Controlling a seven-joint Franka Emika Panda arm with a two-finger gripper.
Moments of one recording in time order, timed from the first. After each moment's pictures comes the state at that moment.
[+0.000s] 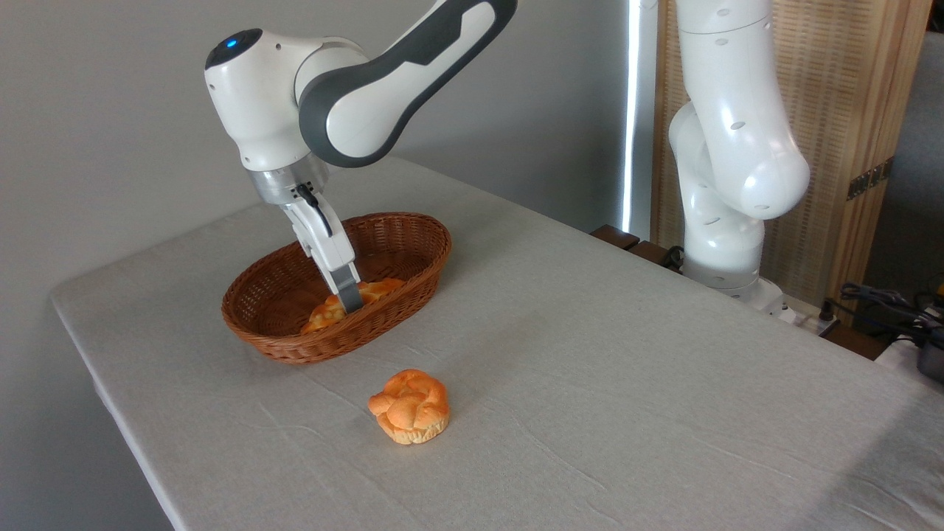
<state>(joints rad) -0.49 0.16 0.07 -1.87 -0.12 1.93 0.57</state>
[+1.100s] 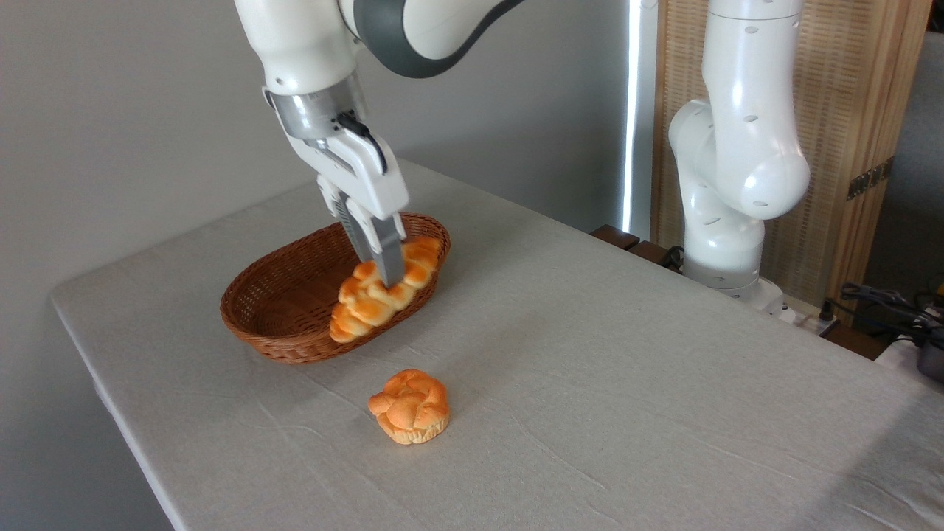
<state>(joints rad) -0.49 -0.04 0.26 -1.85 -0.07 1.71 0.63</state>
